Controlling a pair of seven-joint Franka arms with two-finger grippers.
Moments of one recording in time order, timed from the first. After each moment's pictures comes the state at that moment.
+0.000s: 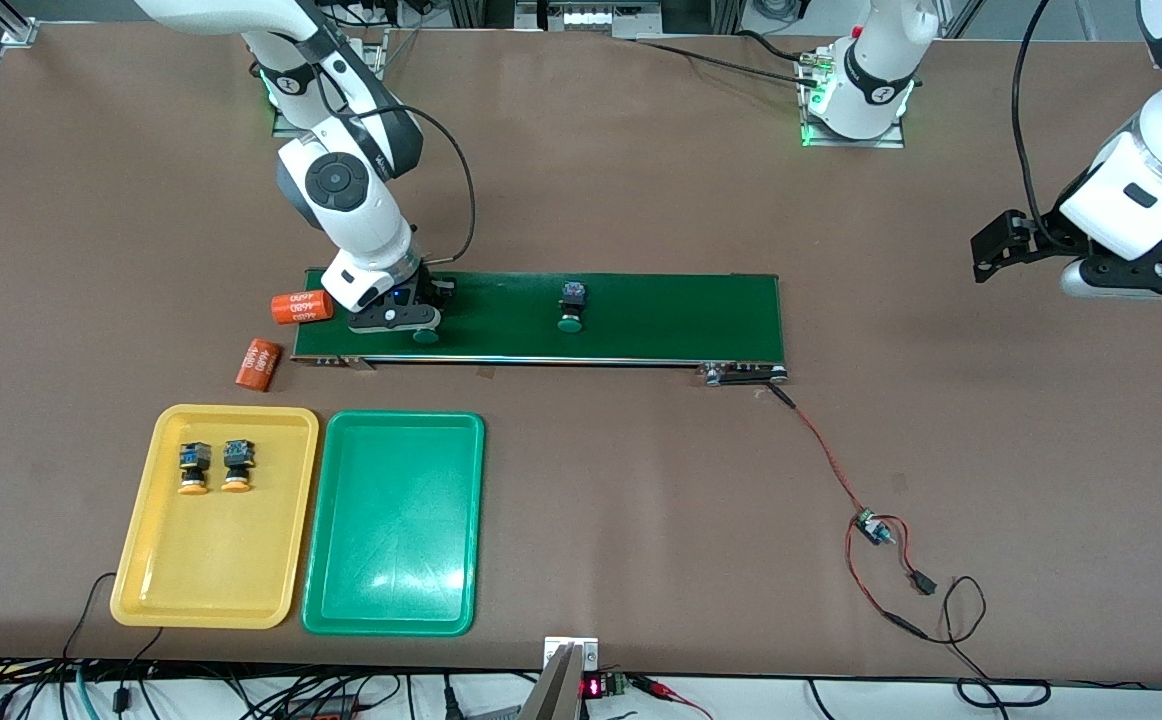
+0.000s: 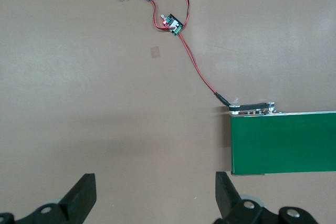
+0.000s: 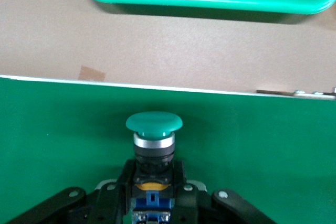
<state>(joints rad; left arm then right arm) -0.04 0.02 -0.07 -1.63 0.04 1.66 -0.07 0.01 0.30 0.49 -2.24 -0.25 2.55 0.62</state>
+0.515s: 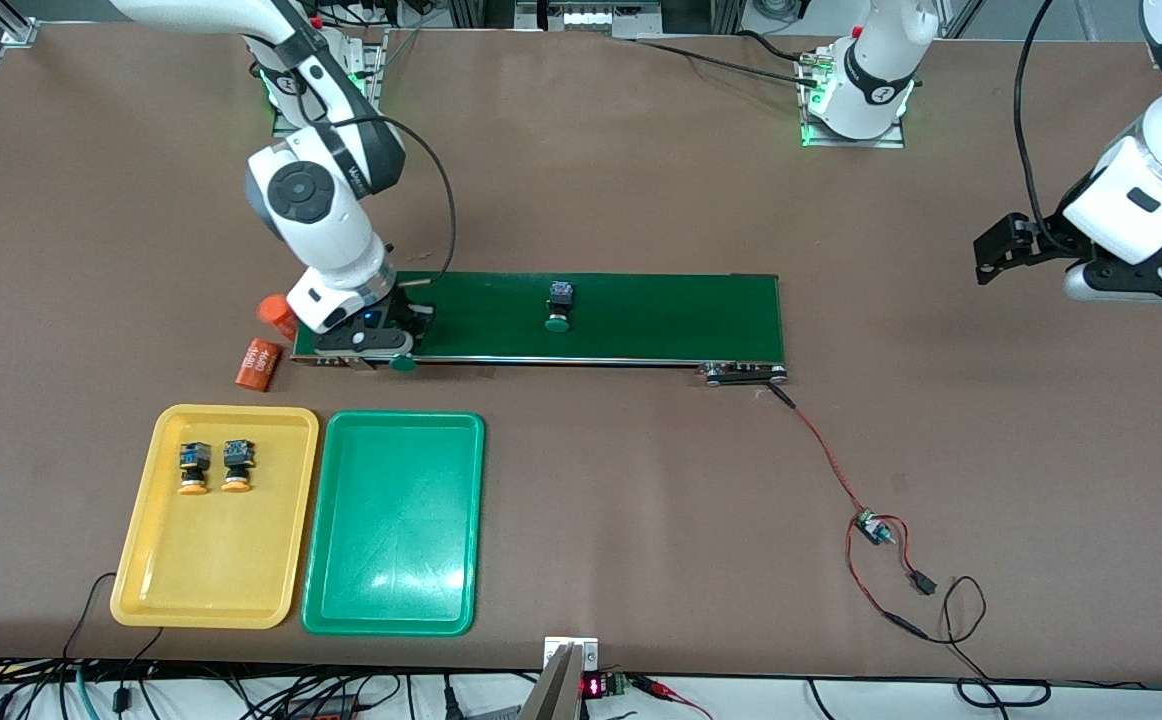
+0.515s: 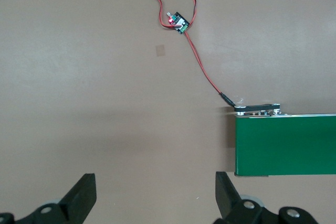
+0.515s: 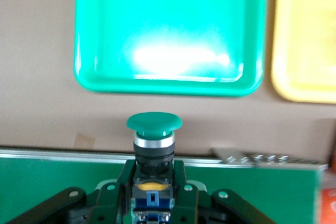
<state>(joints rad) -0.02 0.04 -0.06 -1.63 0.04 1.66 -0.07 -0.01 0.30 0.44 -2.02 -0.25 2.39 0.55</state>
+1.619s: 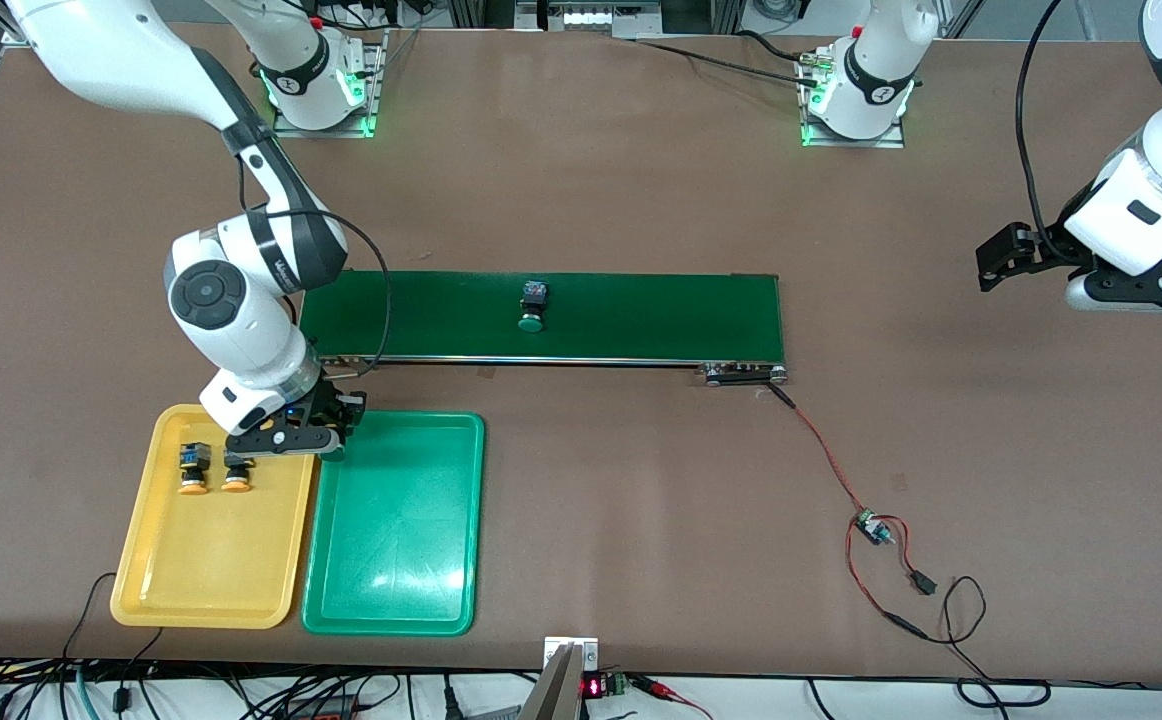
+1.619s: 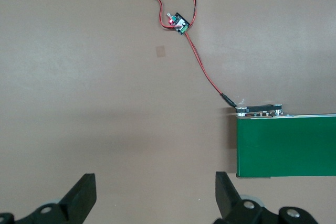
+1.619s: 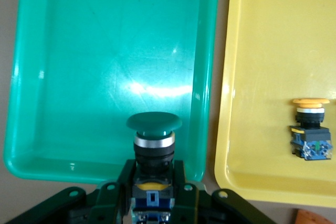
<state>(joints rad) -0.03 0.04 -0.07 -1.62 0.05 1.67 -0.07 -0.02 0.54 0.33 -1.75 -0.35 2.40 0.40</state>
